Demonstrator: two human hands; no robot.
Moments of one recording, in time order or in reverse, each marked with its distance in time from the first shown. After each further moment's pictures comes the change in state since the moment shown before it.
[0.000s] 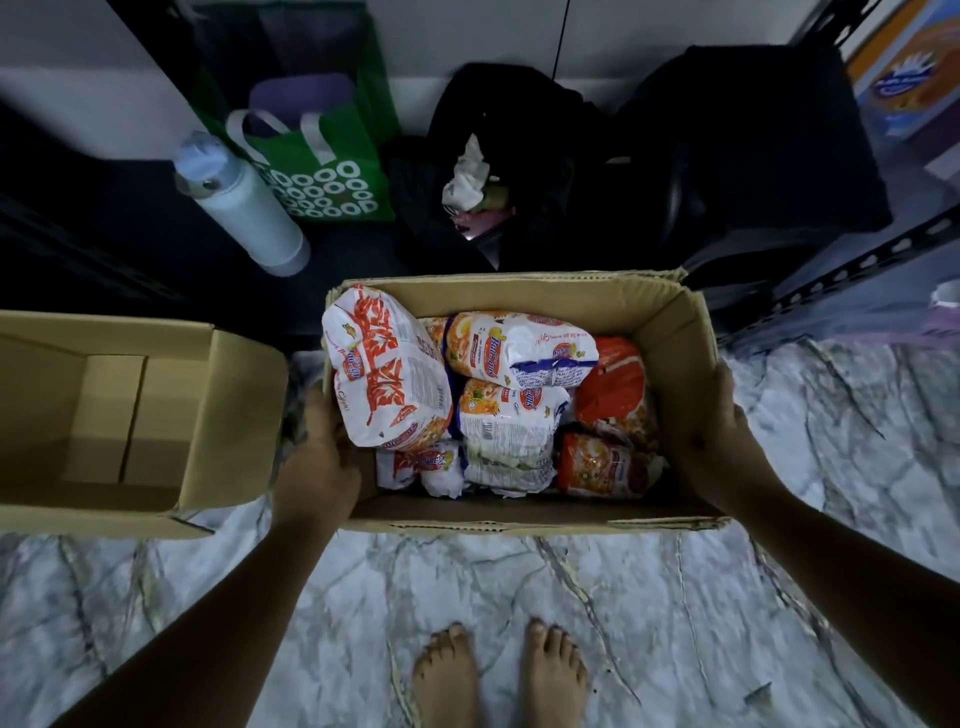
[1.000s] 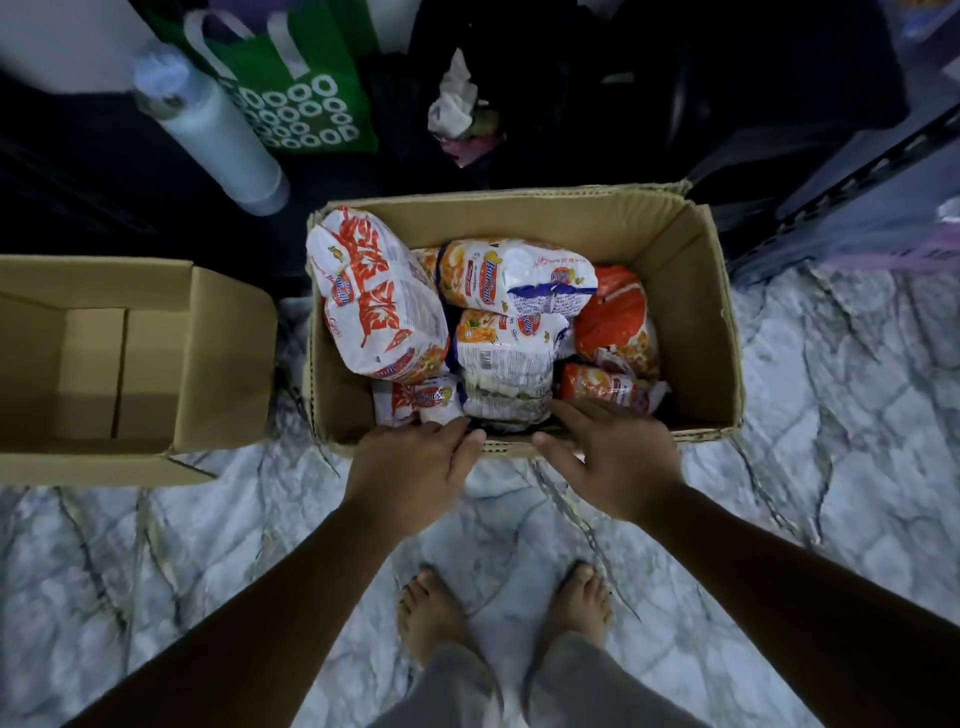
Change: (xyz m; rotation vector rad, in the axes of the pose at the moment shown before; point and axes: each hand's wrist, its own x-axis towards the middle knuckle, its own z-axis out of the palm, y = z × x) left_hand -0.075 0.037 0.031 0.610 -0.130 0.704; right_hand -0.096 -0.046 0.076 -0.466 0.066 -0.575
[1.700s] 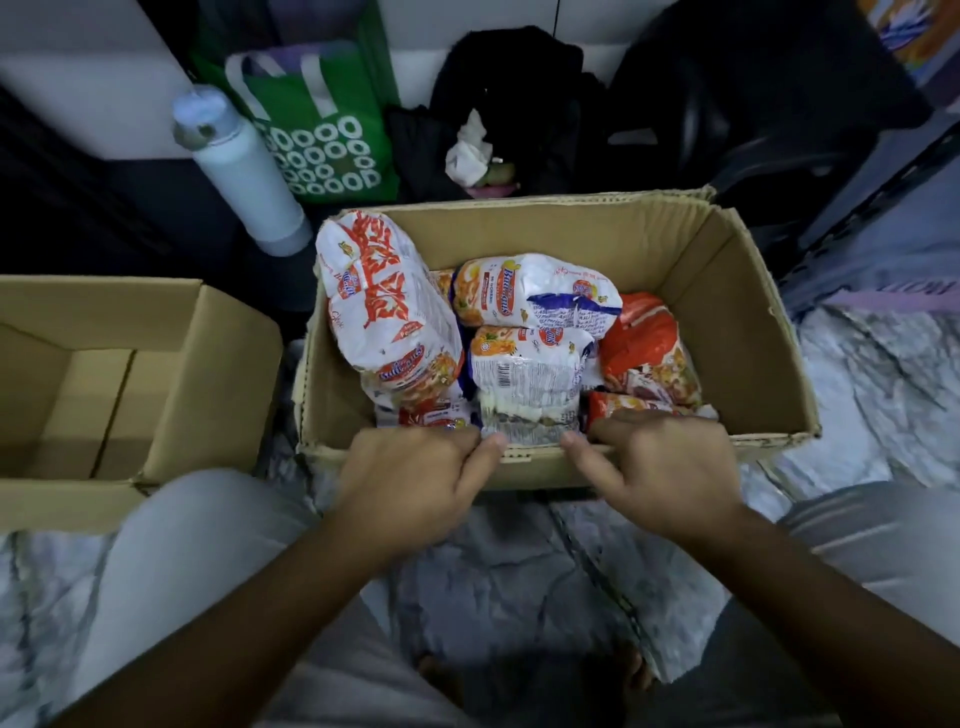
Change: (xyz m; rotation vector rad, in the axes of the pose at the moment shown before) left_hand 0.003 -0.001 0.016 0.016 0.195 -0.018; right_hand 0.005 -0.001 0.021 -0.122 0.359 -0.051
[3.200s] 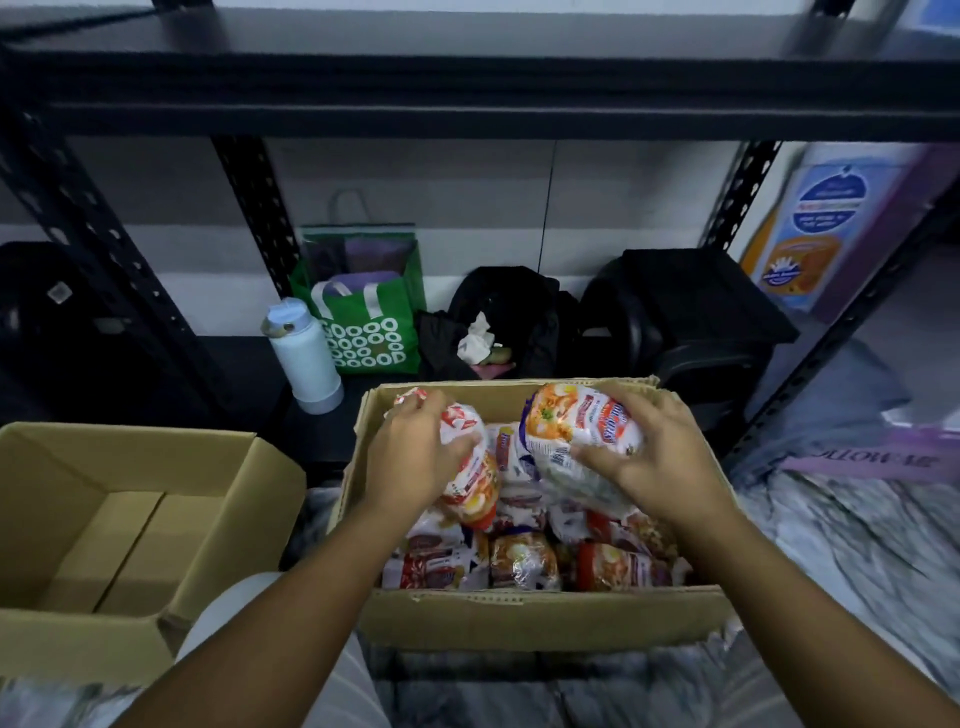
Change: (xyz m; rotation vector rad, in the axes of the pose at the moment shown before) left_hand 0.112 -0.048 -0.039 -0.393 0.327 -0.285; right_hand 0.092 0.038 -0.075 0.534 0.101 0.295
